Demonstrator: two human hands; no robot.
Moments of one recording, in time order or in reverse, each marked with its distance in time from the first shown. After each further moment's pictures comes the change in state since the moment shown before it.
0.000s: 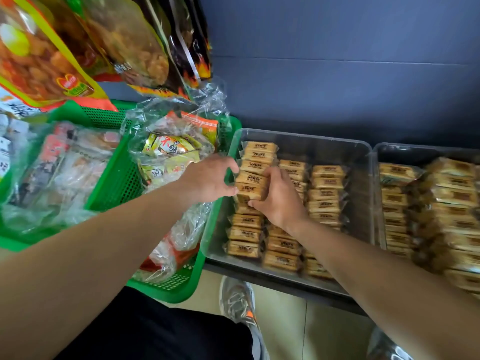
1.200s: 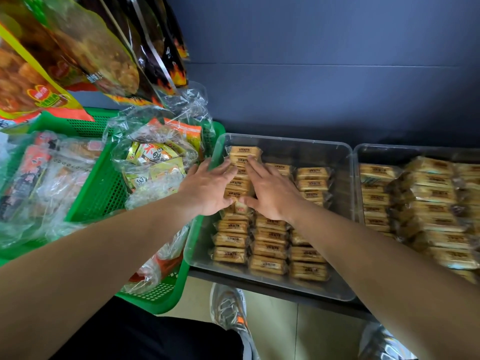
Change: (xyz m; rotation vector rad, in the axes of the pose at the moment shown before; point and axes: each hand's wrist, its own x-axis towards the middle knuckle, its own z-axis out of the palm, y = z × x) left_hand 0.023 0.022 0.027 0.342 -0.039 0.030; right_hand 0.020 0.005 -0.036 -0.476 -0.307 -0.187
